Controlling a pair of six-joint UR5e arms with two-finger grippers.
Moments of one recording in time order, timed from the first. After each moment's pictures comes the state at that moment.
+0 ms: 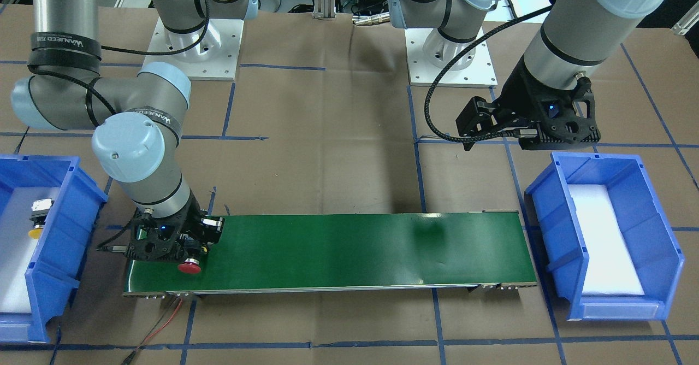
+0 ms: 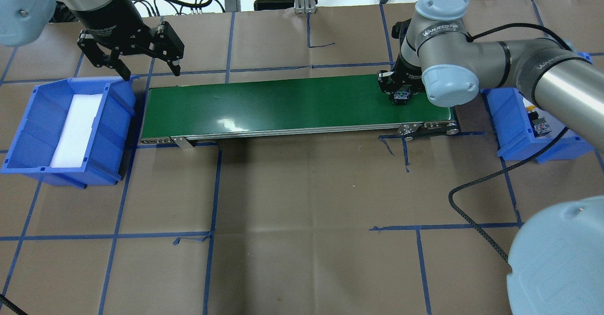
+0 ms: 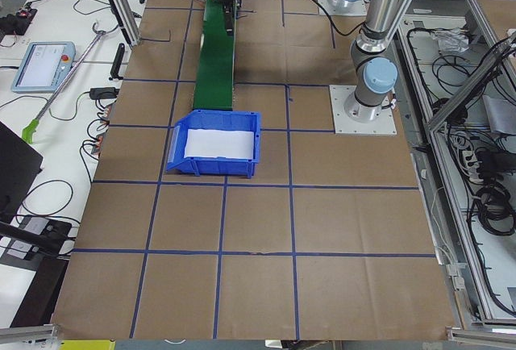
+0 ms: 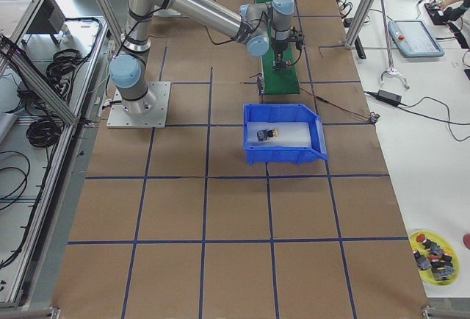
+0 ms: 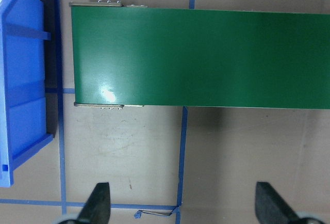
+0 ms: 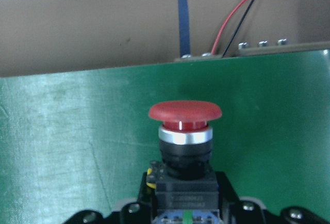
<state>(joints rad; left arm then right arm) -1.51 -1.69 -1.46 -1.60 1.56 0.01 1.57 -1.18 1.70 -2.19 -1.58 0.06</state>
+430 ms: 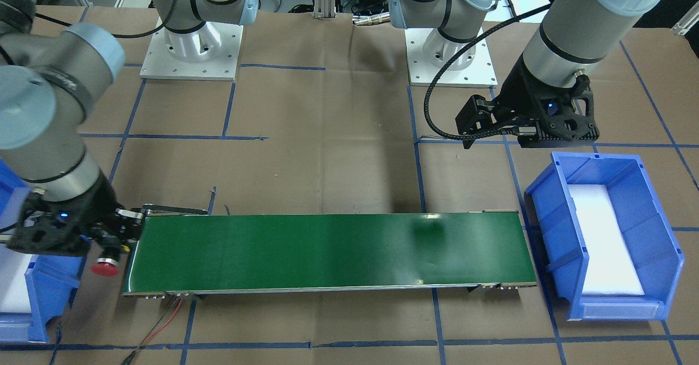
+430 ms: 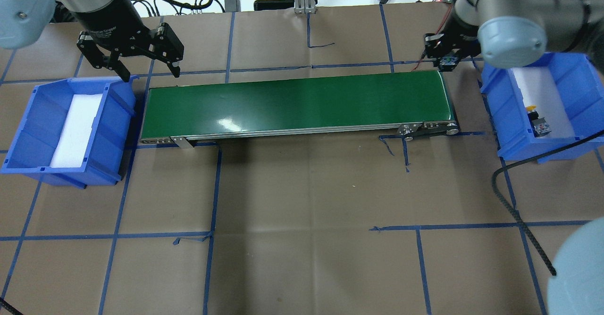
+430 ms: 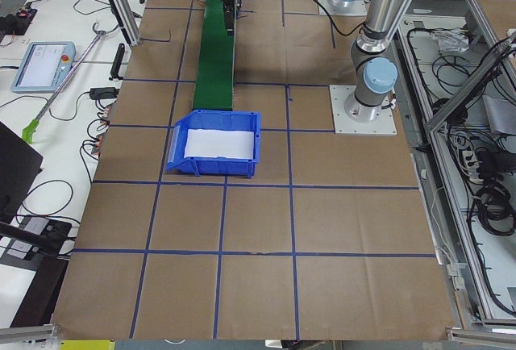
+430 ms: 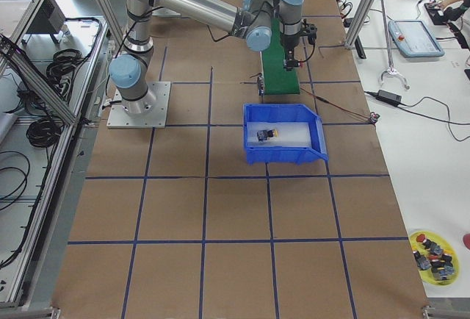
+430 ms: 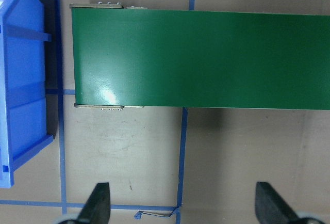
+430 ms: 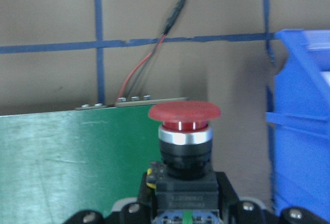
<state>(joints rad) -1.51 -1.68 -1.47 -1.60 1.56 0.01 1.39 -1.26 1.55 -2.02 -1.59 -0.13</state>
